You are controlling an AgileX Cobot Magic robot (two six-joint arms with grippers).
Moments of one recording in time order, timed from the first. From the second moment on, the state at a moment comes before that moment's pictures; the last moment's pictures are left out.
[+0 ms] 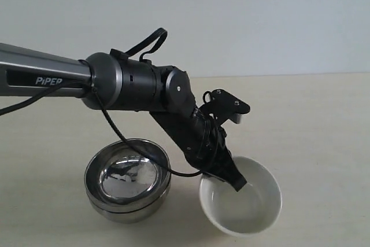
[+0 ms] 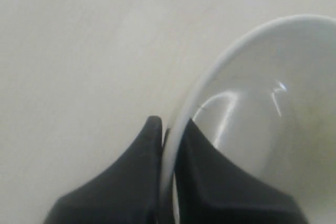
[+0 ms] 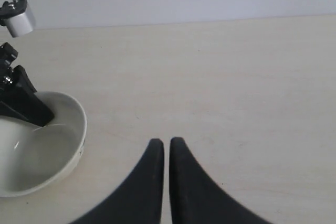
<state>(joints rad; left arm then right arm) -0.75 2.15 -1.52 -0.39 0.63 0.54 0.22 0.01 0.00 -0.07 0.35 0.18</state>
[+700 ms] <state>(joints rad) -0.65 1.78 -1.44 -0.50 0.68 0.40 0.22 0.01 0.00 -0.07 0.35 0.18</state>
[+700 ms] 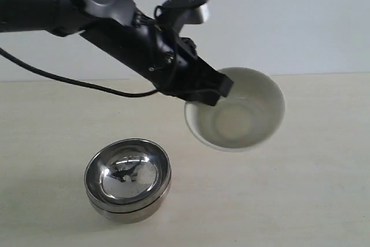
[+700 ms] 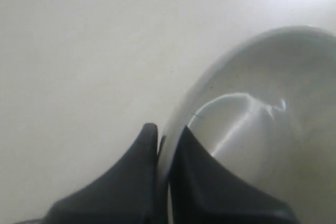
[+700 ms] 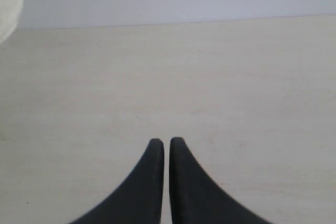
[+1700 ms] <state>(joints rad) -0.41 1.55 -1.02 -0.46 0.67 0.27 0.22 0.01 0.00 -0.07 0.35 0.18</state>
